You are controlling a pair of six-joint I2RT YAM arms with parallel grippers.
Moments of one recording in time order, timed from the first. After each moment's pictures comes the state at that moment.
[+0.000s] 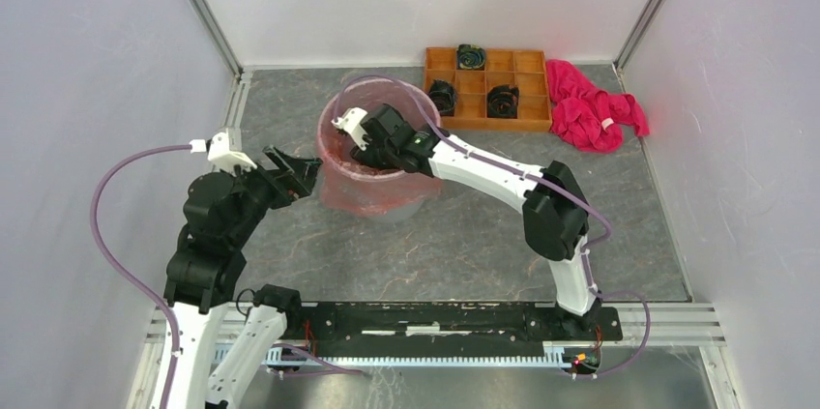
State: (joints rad) left arm -0.20 0.55 0.98 -0.66 0.06 -0.59; right arm 0.93 2.02 1.76 -0.53 0.08 -0.14
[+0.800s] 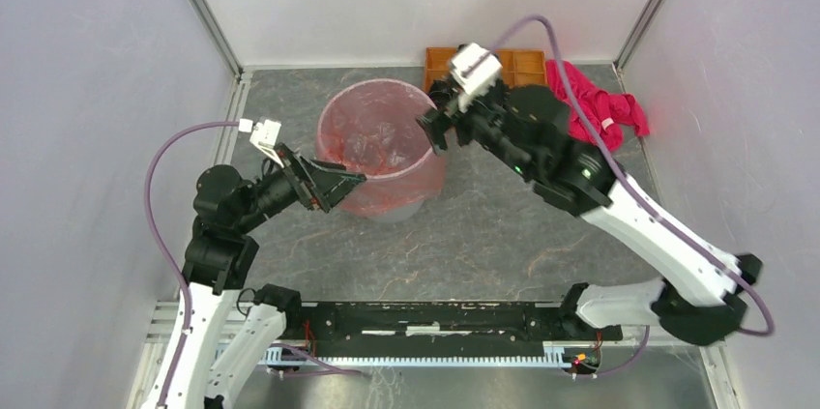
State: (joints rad) left arm -0.22 0.60 0.89 -0.34 0.63 -0.65; right arm 0.94 1.33 1.64 -0.42 0.23 -0.16
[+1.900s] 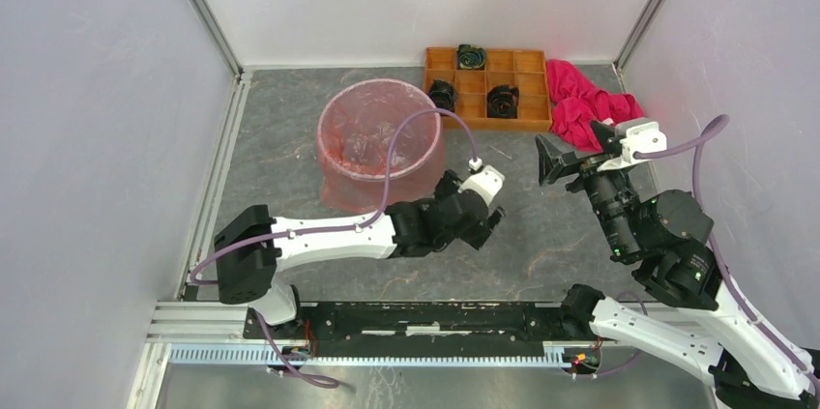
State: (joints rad) left arm -1.28 1.61 1.17 -0.23 -0.50 -0.28; right arm 0.94 0.58 1.06 -0.27 0.66 -0.16
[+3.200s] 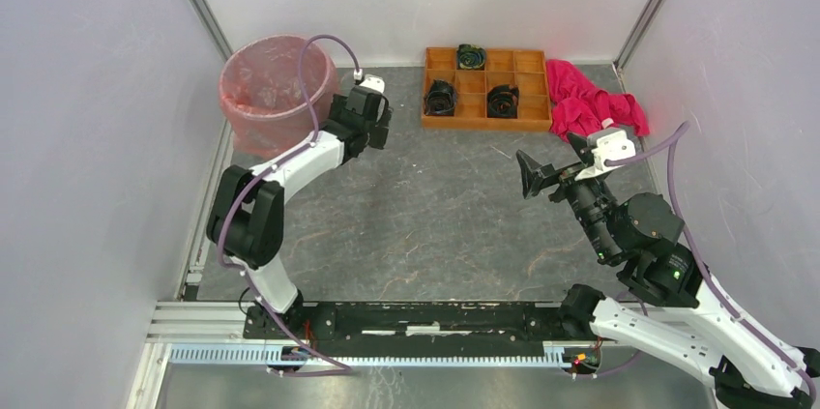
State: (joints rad) left arm -0.46 1.74 1.23 -0.24 -0.50 -0.03; right arm 0.94 0.56 0.94 -0.25 0.58 -0.11
